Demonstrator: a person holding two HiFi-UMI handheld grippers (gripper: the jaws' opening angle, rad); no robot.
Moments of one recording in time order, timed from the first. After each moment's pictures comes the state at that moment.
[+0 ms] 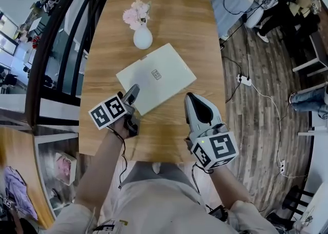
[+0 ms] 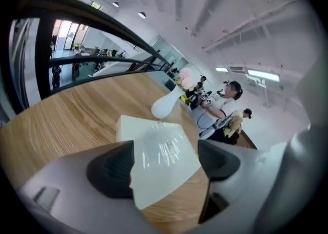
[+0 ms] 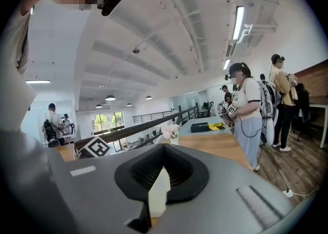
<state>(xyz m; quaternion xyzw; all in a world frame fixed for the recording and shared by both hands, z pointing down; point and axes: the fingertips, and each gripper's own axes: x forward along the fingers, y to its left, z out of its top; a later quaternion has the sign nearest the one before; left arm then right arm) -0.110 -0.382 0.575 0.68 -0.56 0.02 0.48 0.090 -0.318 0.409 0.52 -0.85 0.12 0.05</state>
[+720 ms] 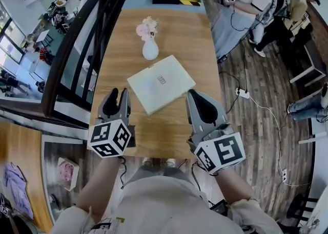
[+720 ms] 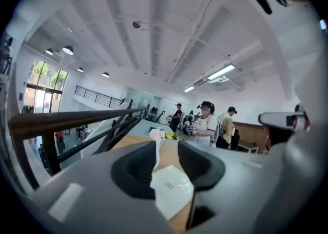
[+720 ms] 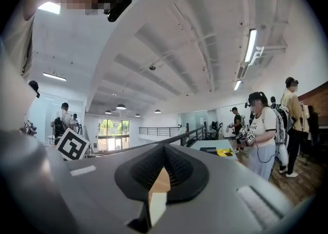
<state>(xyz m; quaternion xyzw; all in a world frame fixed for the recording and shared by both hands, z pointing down) -0.135 -0.276 0.355 0.77 -0.62 0.00 0.15 0.062 -0.234 0.274 0.50 -0.87 0.02 0.00</state>
